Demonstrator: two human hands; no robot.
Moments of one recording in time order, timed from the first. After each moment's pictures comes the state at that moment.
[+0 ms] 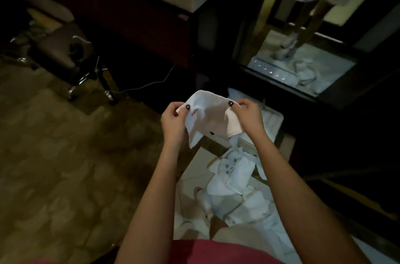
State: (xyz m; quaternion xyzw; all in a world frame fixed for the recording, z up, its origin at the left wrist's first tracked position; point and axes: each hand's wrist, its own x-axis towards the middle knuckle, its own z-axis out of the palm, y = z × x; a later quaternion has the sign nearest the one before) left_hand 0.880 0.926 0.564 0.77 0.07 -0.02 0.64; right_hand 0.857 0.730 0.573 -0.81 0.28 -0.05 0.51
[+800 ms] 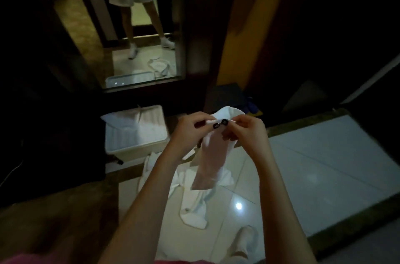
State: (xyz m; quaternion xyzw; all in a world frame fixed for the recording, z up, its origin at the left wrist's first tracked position) left_hand 0.573 0.692 0.656 0.61 -0.48 -0.35 0.52; right_hand 0.417 0.632 0.674 -0.65 0.50 -0.30 0.49
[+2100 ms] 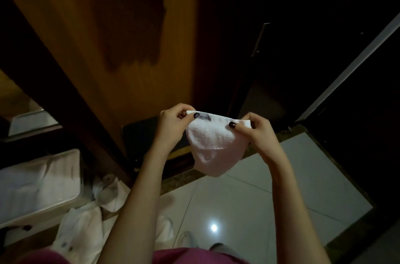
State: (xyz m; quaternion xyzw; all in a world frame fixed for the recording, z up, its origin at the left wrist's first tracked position) left_hand 0.340 0.221 0.668 0.65 -0.49 -0.26 0.51; right_hand 0.125 0.173 0.697 -0.64 0.50 -0.31 0.49
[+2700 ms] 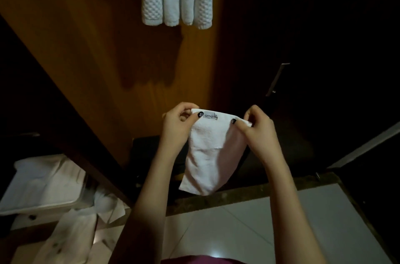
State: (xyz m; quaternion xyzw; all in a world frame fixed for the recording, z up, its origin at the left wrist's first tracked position) left_hand 0.308 0.086 0.701 0.68 -0.38 -0.16 0.61; right_hand 0.135 0.002 0.725 -0.76 0.42 -0.32 0.38
